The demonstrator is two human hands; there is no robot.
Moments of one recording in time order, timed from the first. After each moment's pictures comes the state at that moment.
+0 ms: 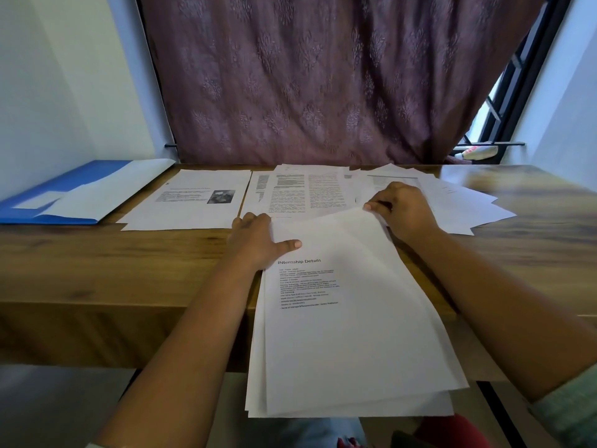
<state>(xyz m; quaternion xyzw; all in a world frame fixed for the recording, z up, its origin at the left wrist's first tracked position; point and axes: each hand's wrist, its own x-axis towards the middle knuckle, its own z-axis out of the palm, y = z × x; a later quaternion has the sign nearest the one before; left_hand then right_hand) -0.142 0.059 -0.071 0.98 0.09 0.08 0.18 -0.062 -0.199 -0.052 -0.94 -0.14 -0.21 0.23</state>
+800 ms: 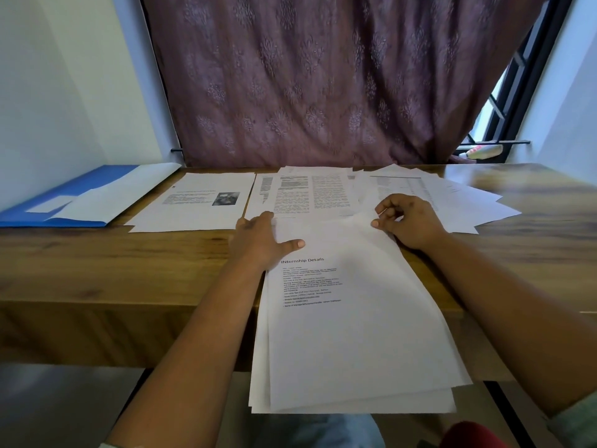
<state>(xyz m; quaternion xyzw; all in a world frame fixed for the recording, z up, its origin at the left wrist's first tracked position) -0.149 0.053 -0.069 0.97 0.11 0.10 0.19 -0.065 -0.214 -0.068 -0.91 -0.12 -0.13 0.37</state>
